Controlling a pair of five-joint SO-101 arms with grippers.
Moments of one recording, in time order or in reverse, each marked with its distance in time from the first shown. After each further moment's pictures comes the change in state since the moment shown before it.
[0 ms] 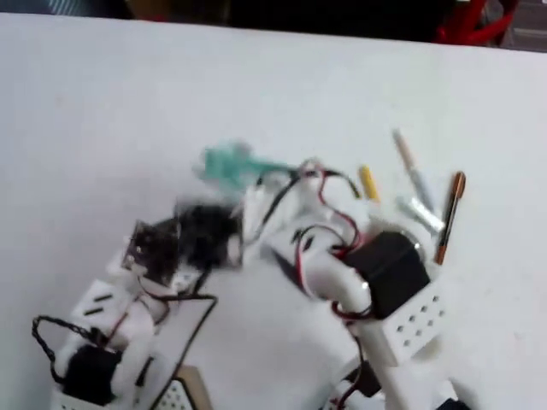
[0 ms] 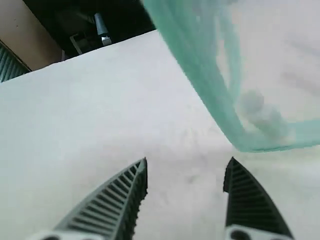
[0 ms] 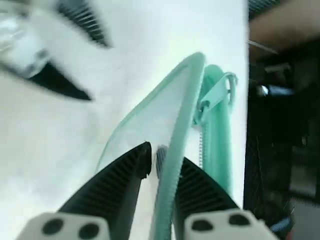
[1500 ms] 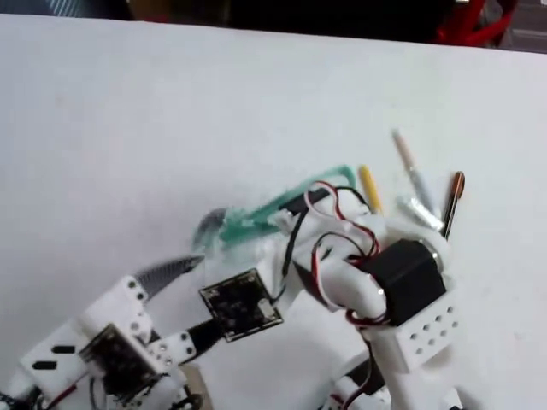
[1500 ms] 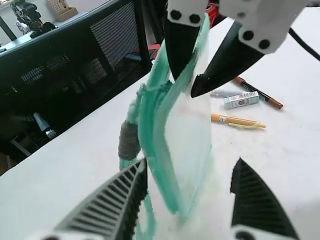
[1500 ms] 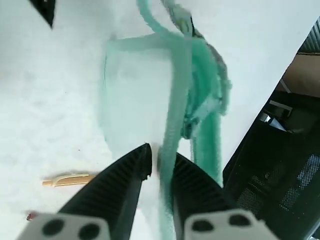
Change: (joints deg) left arm 23.2 -0.4 -28.2 19.9 -4.7; right arm 3.7 -3.2 2.1 7.3 25.1
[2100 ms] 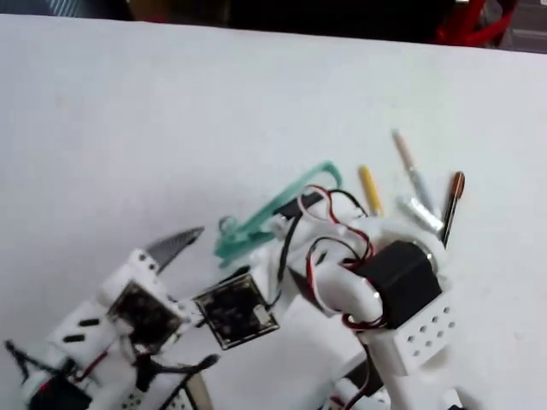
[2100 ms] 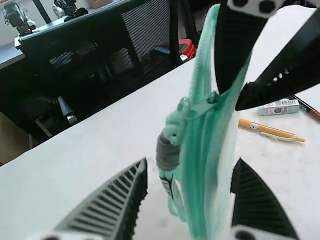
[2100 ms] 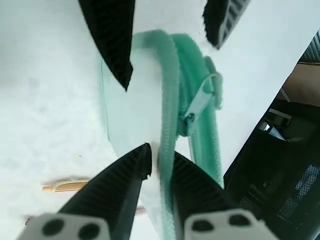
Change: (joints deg) left arm -6.6 0.0 14.8 -15.6 1.8; right arm -2.7 0.0 0.0 0.5 -1.0
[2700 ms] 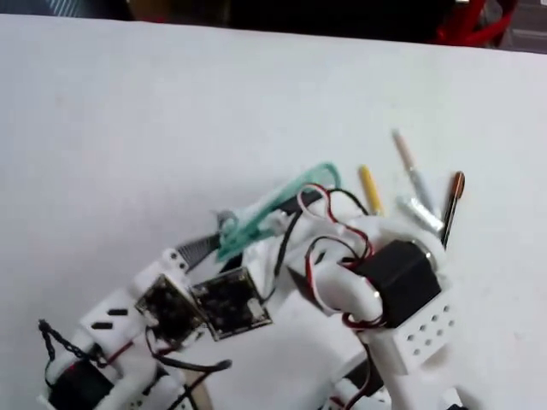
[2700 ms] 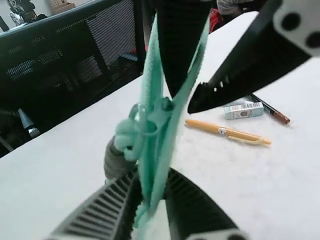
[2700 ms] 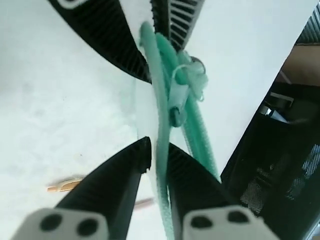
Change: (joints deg) left arm 5.3 0.1 6.5 -6.3 3.7; right arm -0.1 0.0 0.2 -0.6 -6.3
